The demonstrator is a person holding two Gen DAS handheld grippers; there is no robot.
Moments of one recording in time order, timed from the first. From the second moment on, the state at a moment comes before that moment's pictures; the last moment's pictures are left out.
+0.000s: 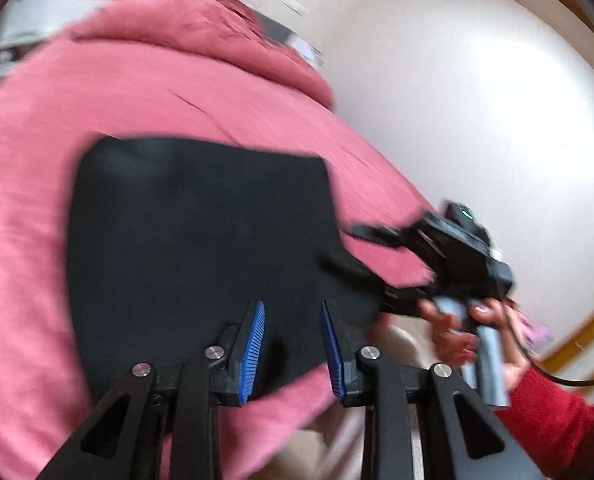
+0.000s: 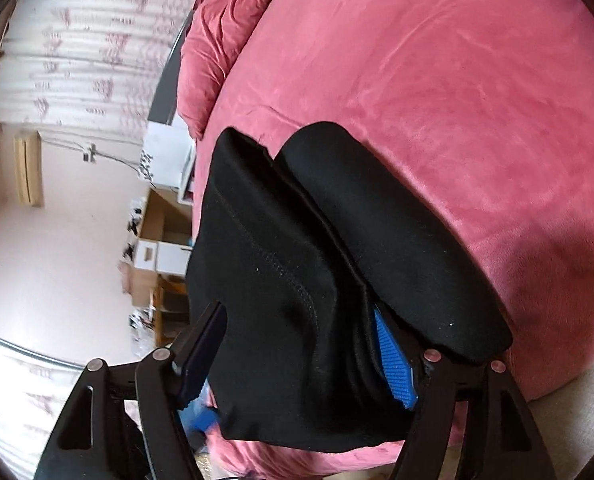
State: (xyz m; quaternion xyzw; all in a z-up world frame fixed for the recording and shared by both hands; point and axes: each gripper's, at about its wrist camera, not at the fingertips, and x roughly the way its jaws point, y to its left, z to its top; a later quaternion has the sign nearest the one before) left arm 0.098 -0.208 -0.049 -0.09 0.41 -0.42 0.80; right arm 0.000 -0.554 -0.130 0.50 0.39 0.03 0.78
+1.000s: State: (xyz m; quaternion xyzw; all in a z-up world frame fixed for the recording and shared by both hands) left arm 0.112 -0.247 -0.093 -0.03 0.43 -0.34 0.84; right arm 0.010 -0.539 -0.114 0.28 0.41 -0.09 0.86
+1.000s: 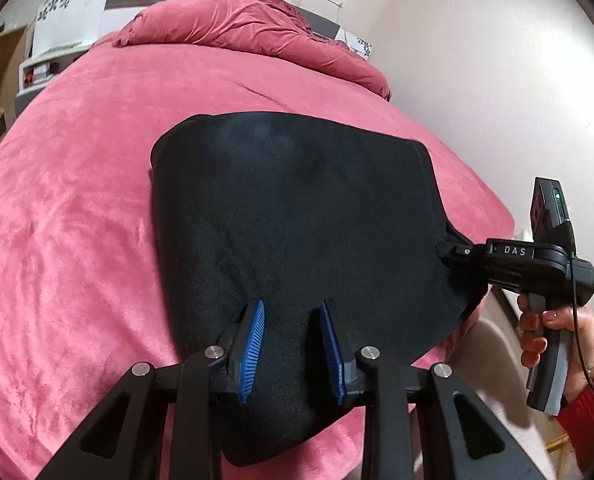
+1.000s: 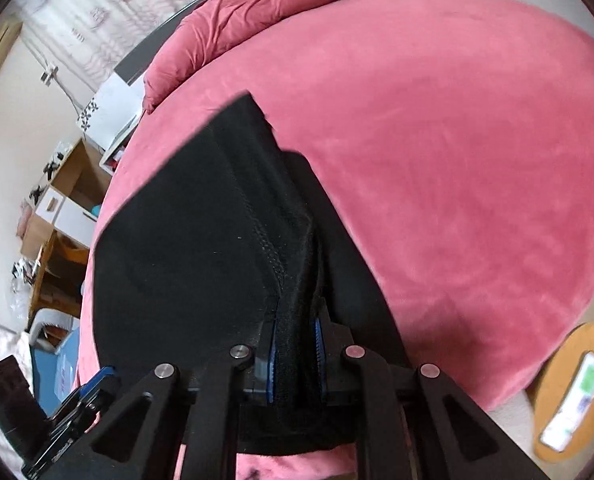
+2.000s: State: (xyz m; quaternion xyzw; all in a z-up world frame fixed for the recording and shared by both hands) left arm 0.224 -0.335 -0.097 0.04 0.45 -0.30 0.84; right arm 0.137 -0.516 -0.104 0.10 0.43 -0.10 0.89
